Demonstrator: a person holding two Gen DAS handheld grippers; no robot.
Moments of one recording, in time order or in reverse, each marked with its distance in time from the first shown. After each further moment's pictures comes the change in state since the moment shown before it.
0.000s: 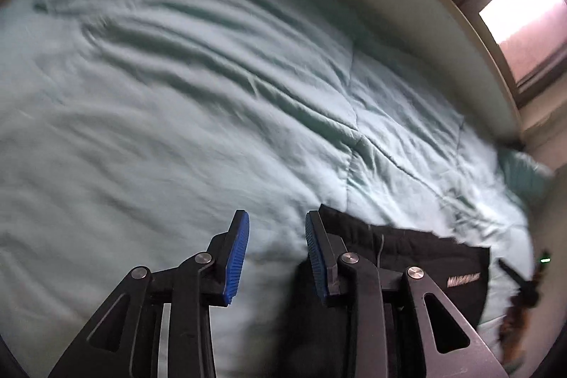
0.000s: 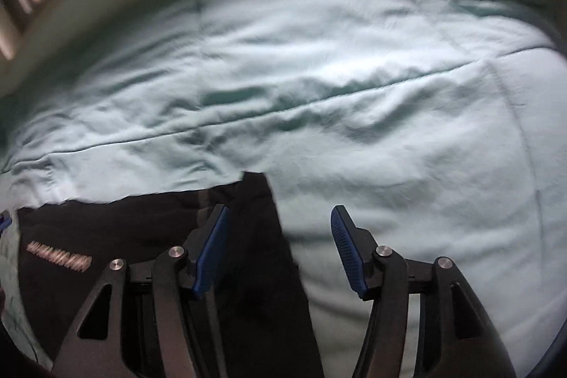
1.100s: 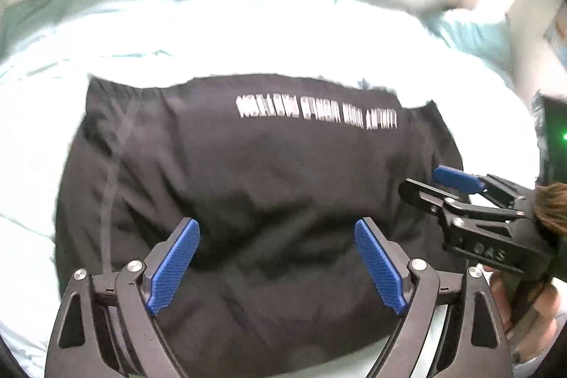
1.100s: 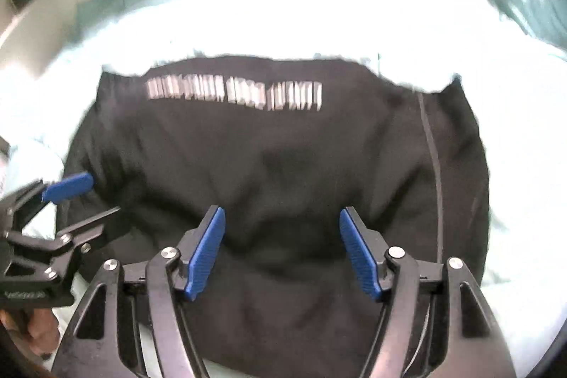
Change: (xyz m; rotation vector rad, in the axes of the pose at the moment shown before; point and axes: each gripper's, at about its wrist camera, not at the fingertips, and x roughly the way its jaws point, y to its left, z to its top) left arm -0.032 -0.206 -0.190 0.349 0.012 -0.017; right arm -0.047 0.156 -0.108 -0.243 0.008 0.164
